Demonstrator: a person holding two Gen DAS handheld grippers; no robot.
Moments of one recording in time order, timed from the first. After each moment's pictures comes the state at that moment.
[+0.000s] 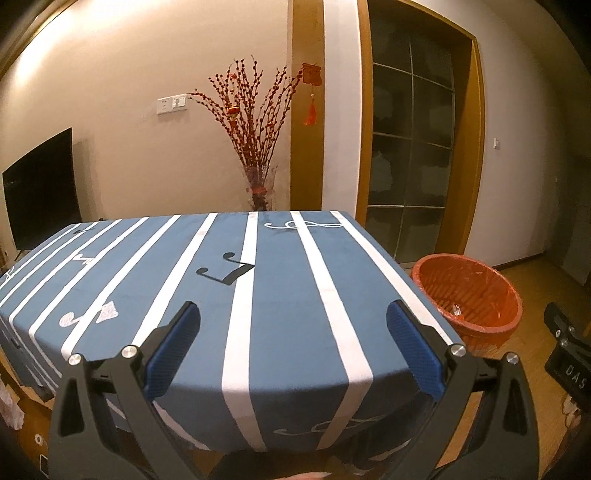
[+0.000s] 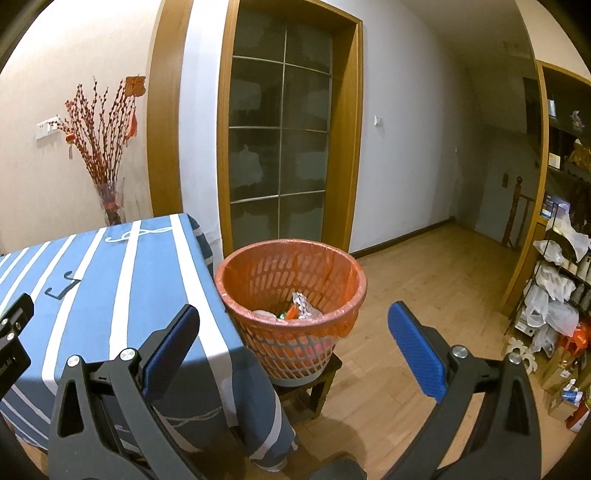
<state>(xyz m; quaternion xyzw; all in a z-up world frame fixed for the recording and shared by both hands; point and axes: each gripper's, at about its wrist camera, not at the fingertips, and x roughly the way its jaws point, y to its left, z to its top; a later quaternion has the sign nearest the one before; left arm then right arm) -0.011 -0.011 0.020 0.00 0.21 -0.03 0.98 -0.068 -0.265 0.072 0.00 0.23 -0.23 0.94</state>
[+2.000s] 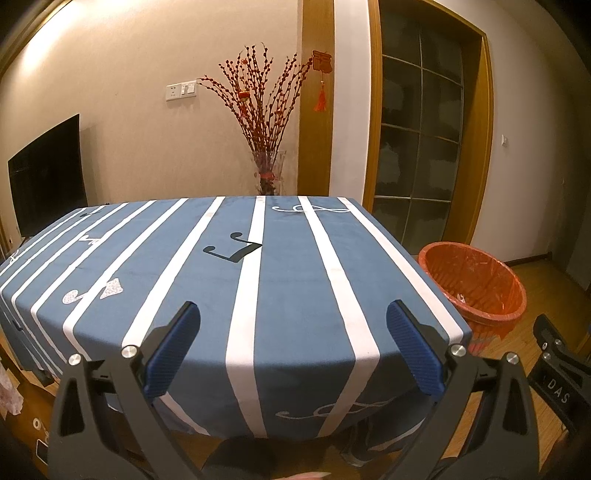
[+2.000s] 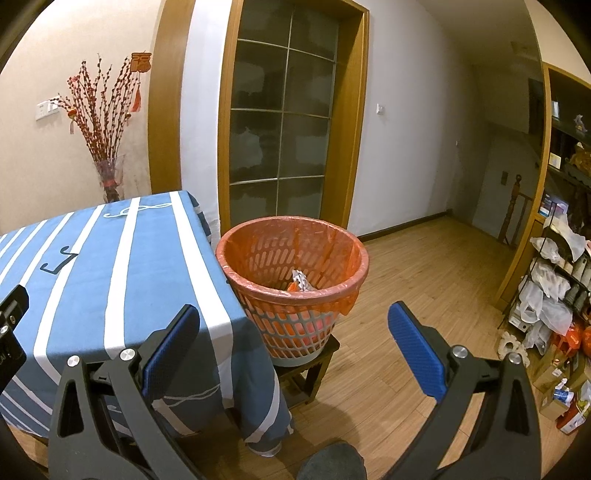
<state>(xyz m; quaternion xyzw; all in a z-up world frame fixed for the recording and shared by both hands) -0.020 -0.007 0.006 -0.01 0.23 -0.02 0.97 -0.070 -0.256 0.056 0.00 0.26 -0.23 0.94</state>
